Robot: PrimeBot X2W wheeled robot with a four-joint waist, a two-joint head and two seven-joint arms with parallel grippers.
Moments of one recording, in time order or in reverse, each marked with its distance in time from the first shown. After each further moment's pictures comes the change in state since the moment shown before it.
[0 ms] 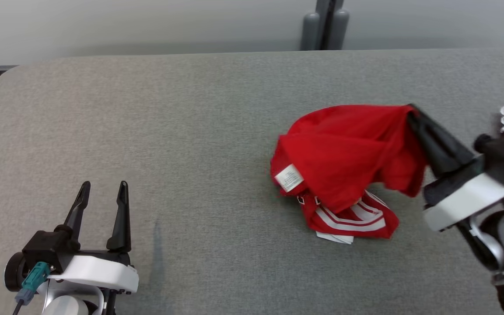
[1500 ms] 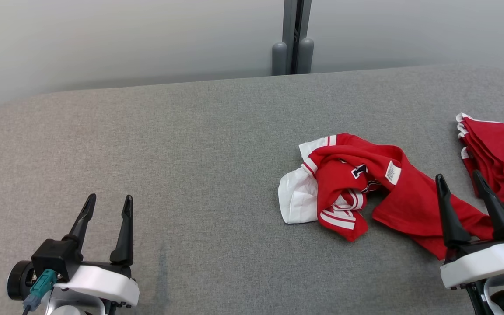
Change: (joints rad) left arm 0.009 0.030 -0.032 0.022 0.008 -0.009 0.005; right arm 0.317 0.253 -0.373 0.017 -0.111 0.000 -0.069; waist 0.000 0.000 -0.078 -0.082
